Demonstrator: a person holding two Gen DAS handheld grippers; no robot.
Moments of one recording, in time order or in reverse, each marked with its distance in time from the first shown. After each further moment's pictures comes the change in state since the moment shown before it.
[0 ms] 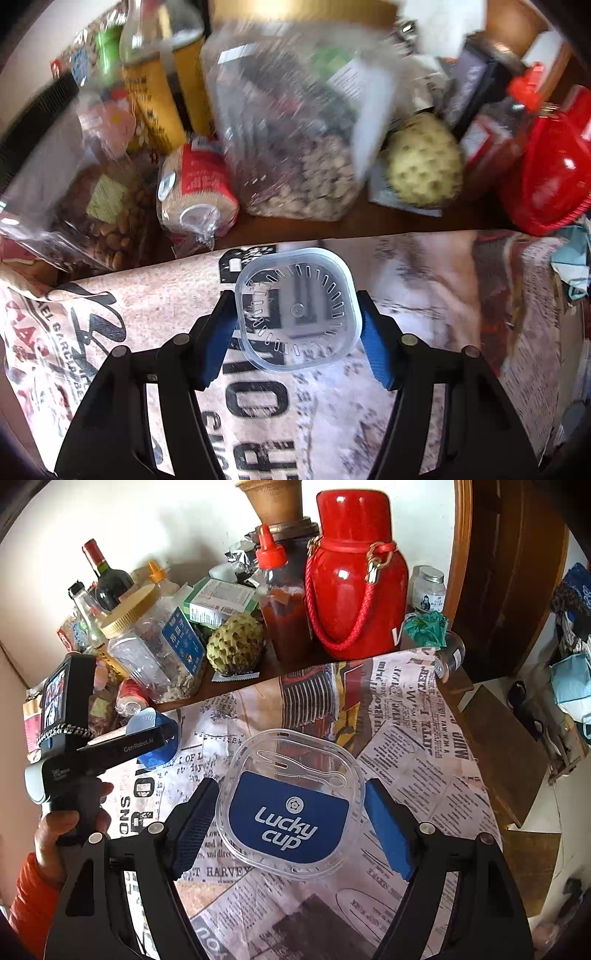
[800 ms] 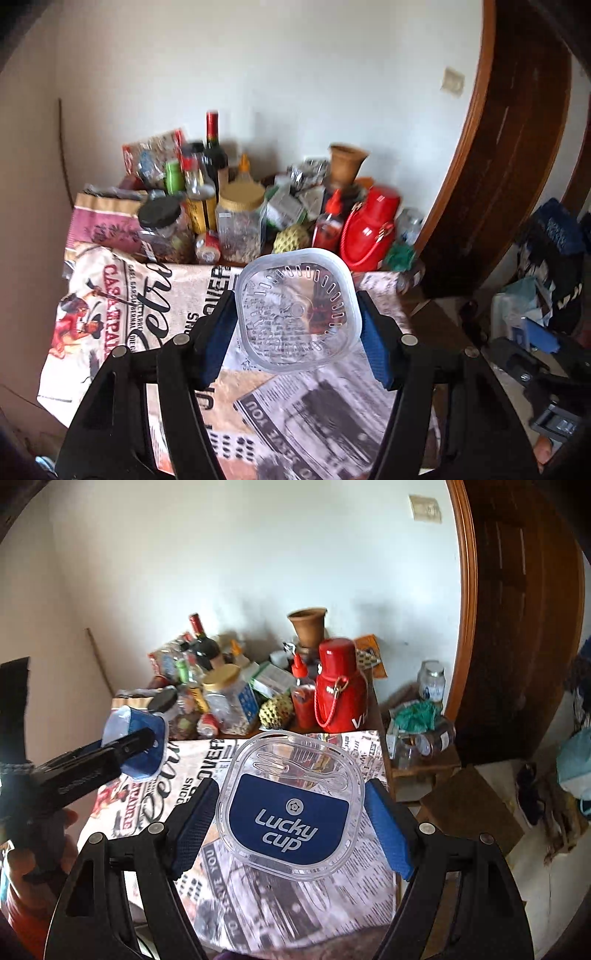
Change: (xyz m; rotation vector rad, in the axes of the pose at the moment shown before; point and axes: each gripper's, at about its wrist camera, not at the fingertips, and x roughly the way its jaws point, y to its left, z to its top) left arm -0.319 -0.118 -0.135 -0.083 -0.424 -0.019; right arm -0.211 -0.074 -0.040 -0.224 -0.260 0.197
